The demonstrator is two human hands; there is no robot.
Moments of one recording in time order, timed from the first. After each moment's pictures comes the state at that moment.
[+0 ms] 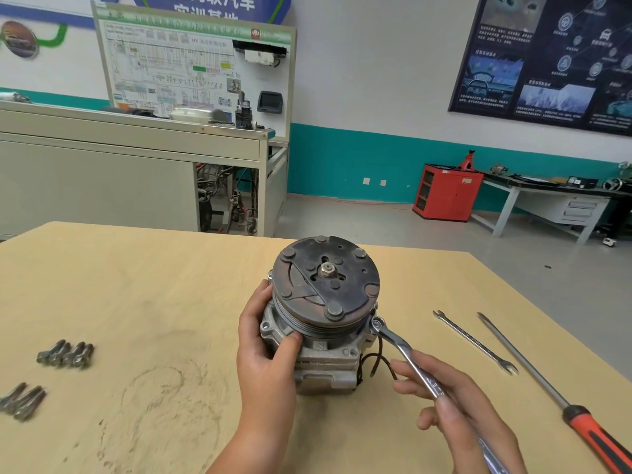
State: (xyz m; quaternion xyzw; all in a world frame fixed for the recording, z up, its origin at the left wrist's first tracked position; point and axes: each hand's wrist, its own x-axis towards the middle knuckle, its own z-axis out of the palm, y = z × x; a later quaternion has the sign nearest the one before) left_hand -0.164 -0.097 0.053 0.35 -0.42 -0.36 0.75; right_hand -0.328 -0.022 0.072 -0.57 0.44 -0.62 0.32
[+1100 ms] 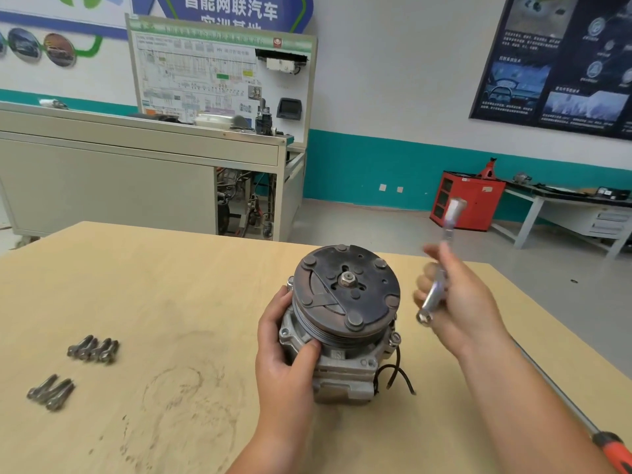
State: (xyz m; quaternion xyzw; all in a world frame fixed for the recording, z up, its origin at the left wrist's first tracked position) left_hand -0.167 -0.092 0.059 0.37 -0.41 -0.37 0.74; right_hand -0.334 -0.148 0.145 -0.40 0.36 -0.67 0.51
